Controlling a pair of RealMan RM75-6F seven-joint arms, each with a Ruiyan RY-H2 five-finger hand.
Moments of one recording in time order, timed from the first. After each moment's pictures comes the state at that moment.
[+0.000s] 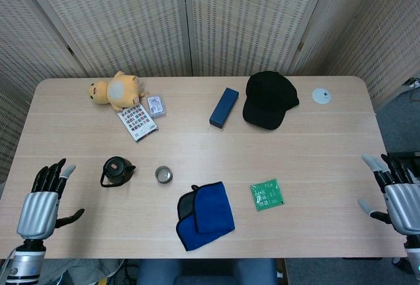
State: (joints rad) left arm -0.11 -1.21 -0.05 -1.82 1.51 1.51 0.31; right arm 0.06 -0.98 0.03 -1.67 -1.57 1.49 0.09
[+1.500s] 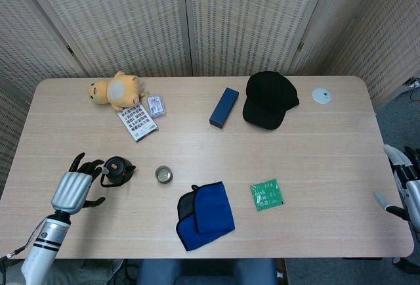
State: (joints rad) left arm -0.32 -1.30 -0.09 -1.58 1.45 1.22 0.26; right arm 0.03 -0.95 0.07 -1.67 -1.55 1.56 0.10
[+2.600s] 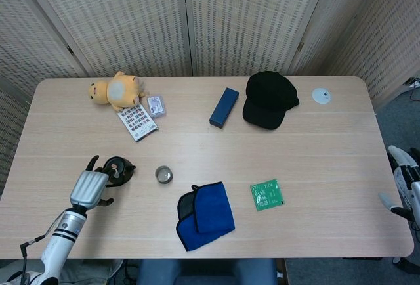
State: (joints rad) left arm -0.41 -1.39 -0.08 -1.53 1.29 1.11 0.43; right arm 0.03 -0.95 0.07 -1.65 -1.53 1.55 0.12
